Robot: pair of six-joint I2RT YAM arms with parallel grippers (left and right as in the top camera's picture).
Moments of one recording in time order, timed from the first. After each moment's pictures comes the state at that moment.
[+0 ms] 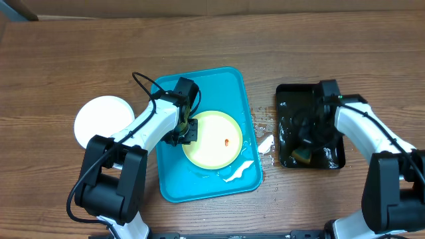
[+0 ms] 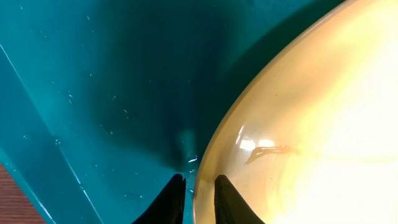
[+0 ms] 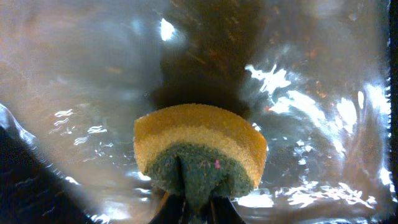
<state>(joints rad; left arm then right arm) -0.34 1.85 1.16 -0.87 -0.03 -0.34 0.07 1.72 1.05 -0.93 -0.06 0.46</state>
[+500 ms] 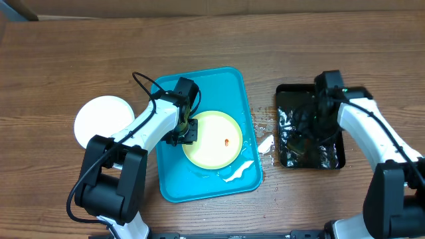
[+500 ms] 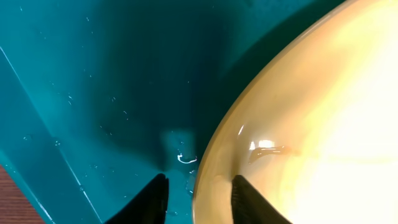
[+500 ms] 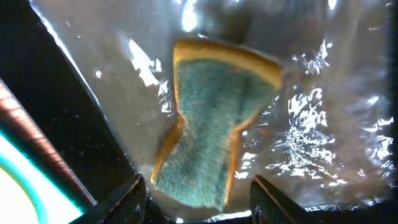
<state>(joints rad) -0.34 1.85 1.16 -0.87 -0.03 -0.33 0.09 1.67 1.08 -0.95 -0.12 0.45</state>
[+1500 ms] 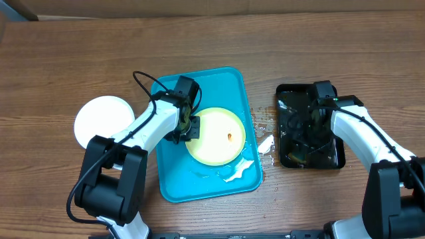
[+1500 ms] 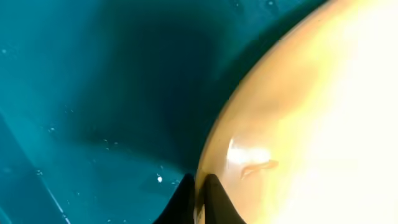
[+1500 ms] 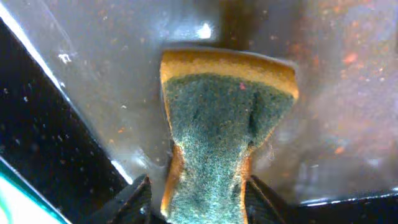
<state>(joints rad) -0.35 1.85 1.14 -0.80 0.00 -0.32 0.12 1.67 1.01 -0.93 -0.10 0.51</state>
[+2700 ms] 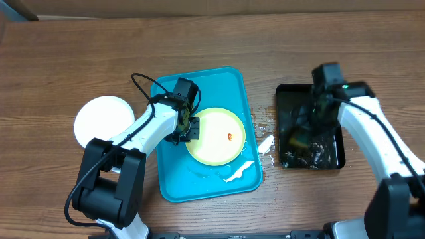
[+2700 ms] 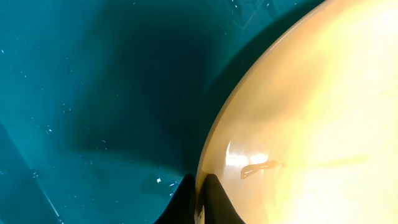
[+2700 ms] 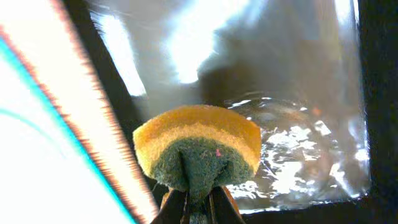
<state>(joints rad) -0.34 1.83 1.11 -0.75 0.01 -0.32 0.12 1.61 1.22 -1.03 -0.11 0.44</state>
